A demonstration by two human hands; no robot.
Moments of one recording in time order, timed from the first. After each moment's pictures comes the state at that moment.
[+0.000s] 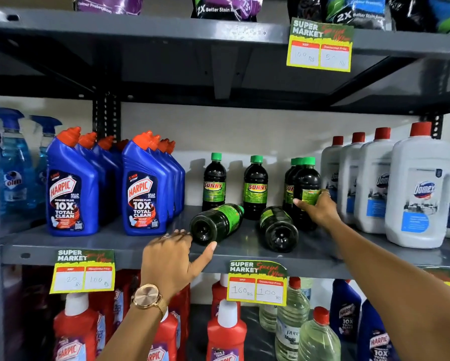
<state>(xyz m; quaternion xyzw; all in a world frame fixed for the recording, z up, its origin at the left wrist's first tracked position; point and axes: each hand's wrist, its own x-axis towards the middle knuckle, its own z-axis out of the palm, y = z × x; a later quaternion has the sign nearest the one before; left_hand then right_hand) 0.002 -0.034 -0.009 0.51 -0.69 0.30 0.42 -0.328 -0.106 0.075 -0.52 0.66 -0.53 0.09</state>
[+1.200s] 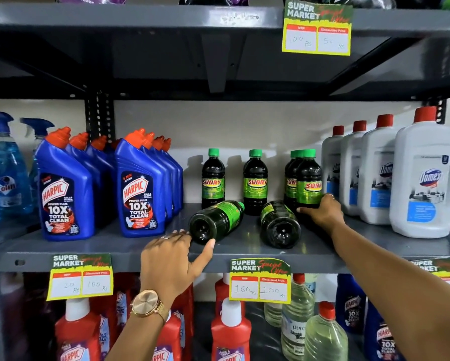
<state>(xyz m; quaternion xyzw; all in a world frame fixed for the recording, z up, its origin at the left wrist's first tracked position) 0.000 -0.032 -0.010 0.51 -0.68 0.31 0.42 -0.336 -0.112 0.054 -0.50 0.72 -0.48 0.05</state>
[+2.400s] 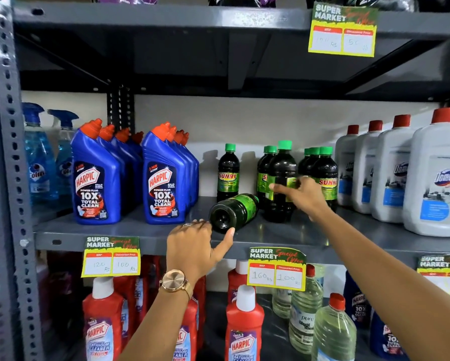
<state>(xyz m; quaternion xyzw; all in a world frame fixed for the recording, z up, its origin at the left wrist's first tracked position) -0.002 -0.029 -0.007 0.51 -0.67 0.30 0.44 -0.248 -0.084 0.082 -0.60 0.58 -0.54 0.11</state>
